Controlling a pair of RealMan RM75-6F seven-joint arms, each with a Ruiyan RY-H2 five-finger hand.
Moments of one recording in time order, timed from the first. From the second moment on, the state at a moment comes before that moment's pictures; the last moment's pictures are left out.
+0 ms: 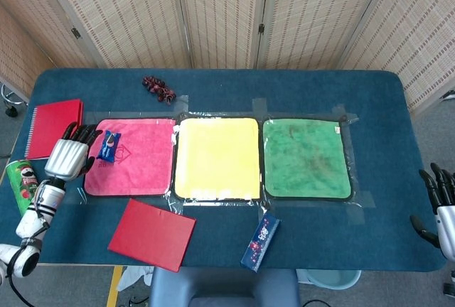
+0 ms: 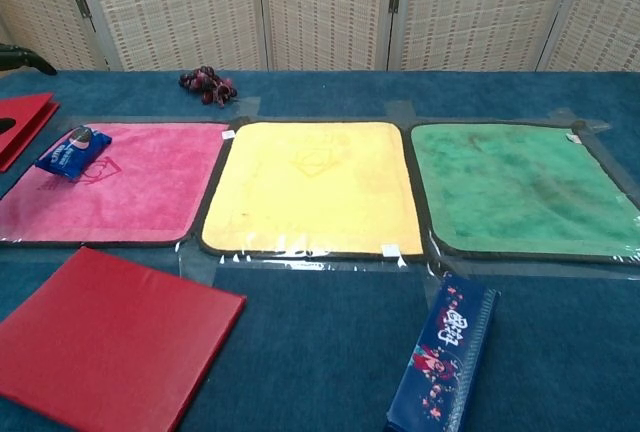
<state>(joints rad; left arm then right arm) -0.55 -1.39 -0.17 -1.03 1.44 1.03 0.05 -0.02 -1.01 0.05 -1.68 -1.54 1.60 -0.05</state>
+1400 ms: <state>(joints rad) -0.78 -1.73 -0.09 -0.36 1.39 0.64 0.02 -0.03 -0.99 0.05 -1.72 -1.55 1.60 -0.07</state>
